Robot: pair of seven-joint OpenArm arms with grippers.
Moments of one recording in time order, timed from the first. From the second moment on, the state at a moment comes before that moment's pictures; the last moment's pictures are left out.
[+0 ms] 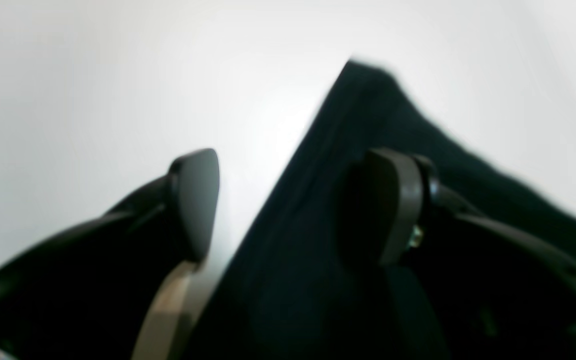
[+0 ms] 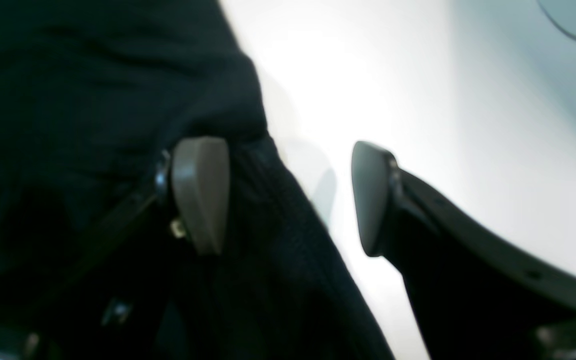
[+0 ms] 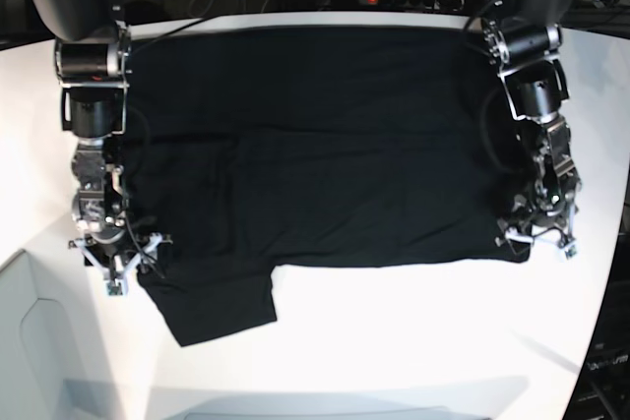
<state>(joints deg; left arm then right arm) -23.3 -19.1 -19.0 48.6 -16.4 0.8 28.0 26.5 14.8 0.1 44.5 0.8 8.7 -21.3</state>
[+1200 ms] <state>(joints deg) -27.0 -19.5 -6.9 39.7 -17.0 0.9 18.8 24.0 14.5 -0.1 50.2 0.7 8.7 -24.4</state>
